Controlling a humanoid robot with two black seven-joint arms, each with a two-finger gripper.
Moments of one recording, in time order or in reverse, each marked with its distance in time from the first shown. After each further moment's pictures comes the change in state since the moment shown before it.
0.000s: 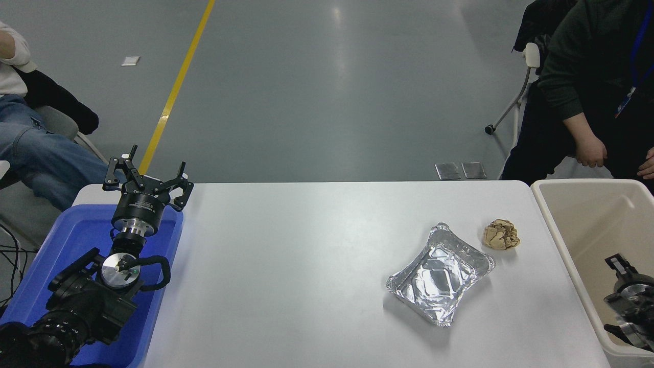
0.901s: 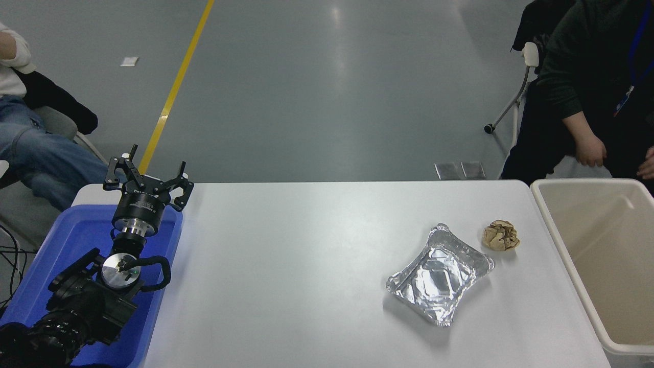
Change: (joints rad) left arm 0.000 0.000 0.000 -0.001 0.000 0.000 0.000; right arm 0.861 -0.087 -0.618 0.313 -0.009 0.139 -0.003
